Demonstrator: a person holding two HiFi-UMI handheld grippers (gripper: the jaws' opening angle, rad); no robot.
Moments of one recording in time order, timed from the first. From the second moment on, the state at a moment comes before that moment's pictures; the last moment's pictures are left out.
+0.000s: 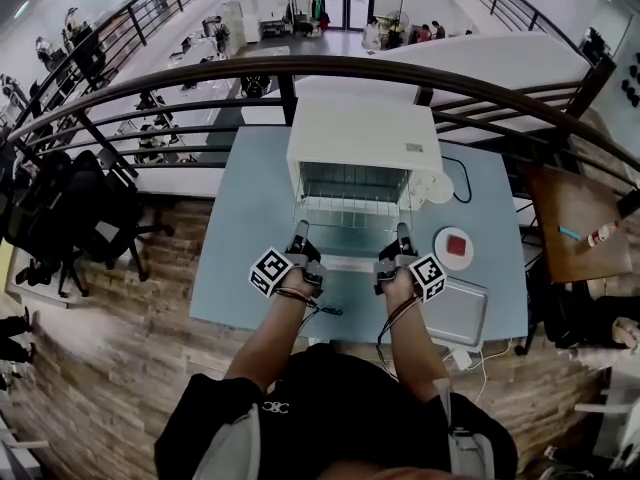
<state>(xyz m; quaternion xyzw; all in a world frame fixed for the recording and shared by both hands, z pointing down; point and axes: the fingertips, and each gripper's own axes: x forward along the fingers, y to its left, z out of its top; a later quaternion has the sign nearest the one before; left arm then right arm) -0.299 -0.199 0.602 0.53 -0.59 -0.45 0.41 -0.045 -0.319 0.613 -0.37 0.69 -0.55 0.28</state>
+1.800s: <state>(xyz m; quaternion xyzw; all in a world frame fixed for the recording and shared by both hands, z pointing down) -0.106 -0.152 0.601 0.64 -0.52 -0.37 0.44 0.163 -0.228 0.620 -0.44 0.66 -0.51 0.33</state>
